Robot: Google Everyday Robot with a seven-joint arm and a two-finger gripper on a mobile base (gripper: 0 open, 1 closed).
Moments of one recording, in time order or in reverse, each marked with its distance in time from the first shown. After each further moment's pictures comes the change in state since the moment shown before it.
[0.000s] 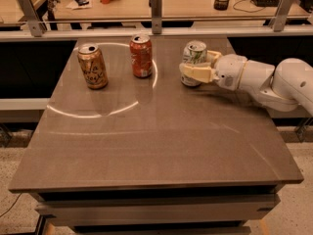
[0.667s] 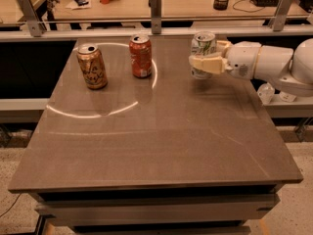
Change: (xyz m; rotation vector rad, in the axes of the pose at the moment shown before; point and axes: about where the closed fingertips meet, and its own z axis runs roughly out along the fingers) arm -0.031 0.002 -0.023 -0.030 0.075 -0.032
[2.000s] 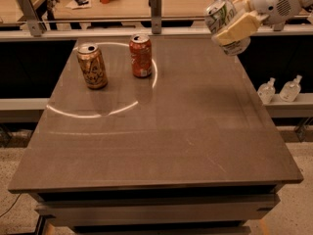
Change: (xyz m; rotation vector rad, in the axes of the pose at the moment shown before) arm -0.084 0.012 -0.059 -0.168 0.541 -0.207
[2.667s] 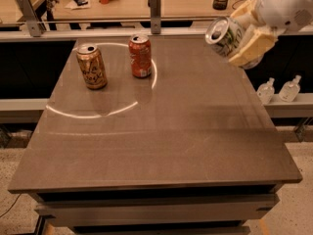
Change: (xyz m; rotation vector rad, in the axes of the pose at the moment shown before) arm -0.002 0.076 -0.020 -0.086 0.186 -0.309
